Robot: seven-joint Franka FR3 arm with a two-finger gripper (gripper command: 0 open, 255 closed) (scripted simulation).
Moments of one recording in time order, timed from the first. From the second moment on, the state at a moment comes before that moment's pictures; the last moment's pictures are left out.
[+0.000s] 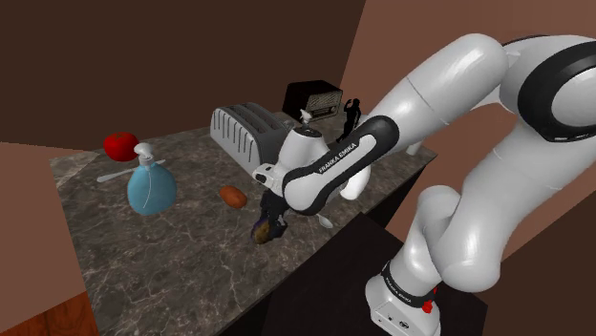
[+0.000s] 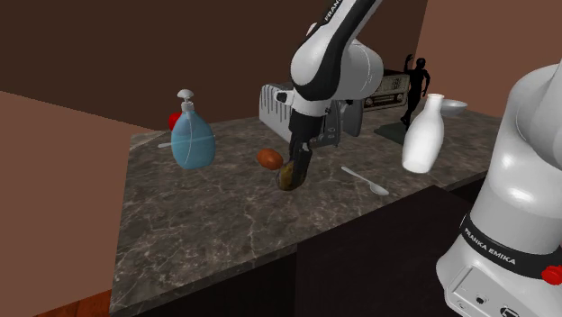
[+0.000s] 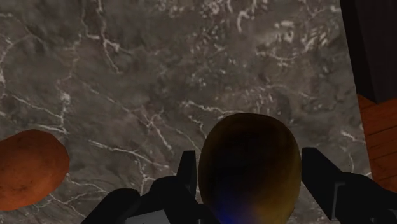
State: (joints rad) arm 0.56 -0.11 -0.12 -2.76 0.35 2.77 -1.03
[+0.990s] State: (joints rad) arm 0.50 -0.32 -0.09 -2.72 0.19 2.52 -0.89
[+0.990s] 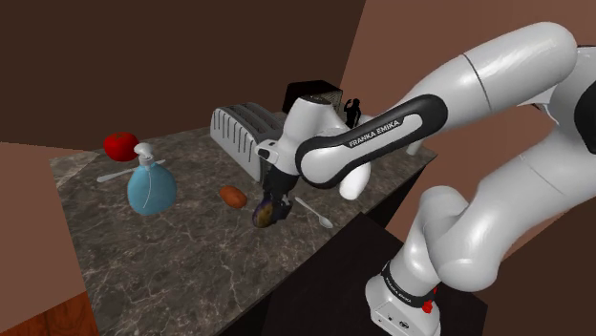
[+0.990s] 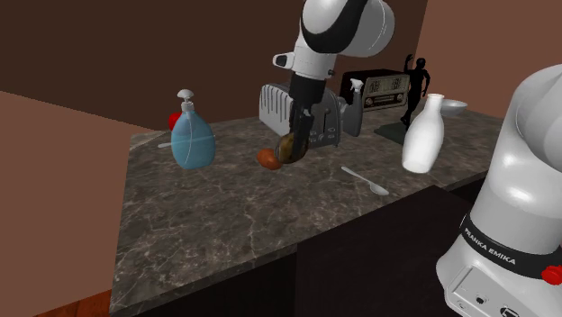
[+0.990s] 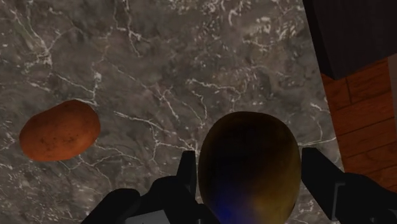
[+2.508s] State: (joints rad) arm 0.47 -0.51 -0.07 -2.54 0.13 2.16 -0.81
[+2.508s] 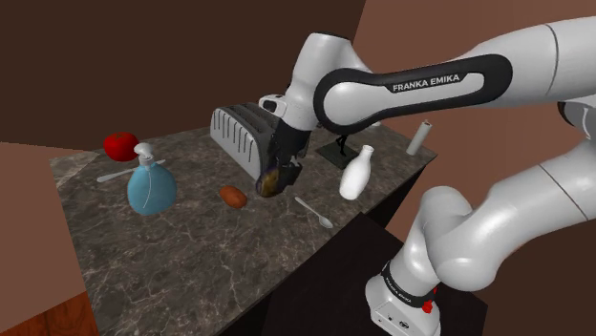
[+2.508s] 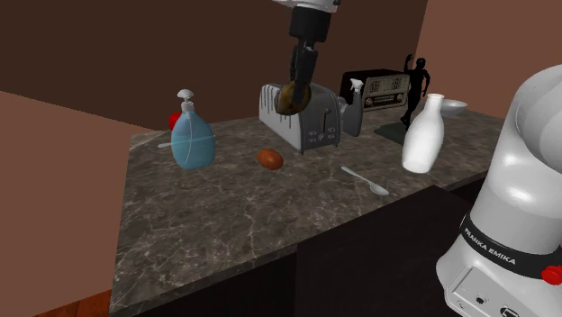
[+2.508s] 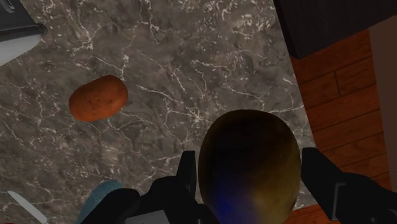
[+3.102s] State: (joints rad) arm 0.43 -0.53 -0.13 -2.47 0.10 2.06 -0.88
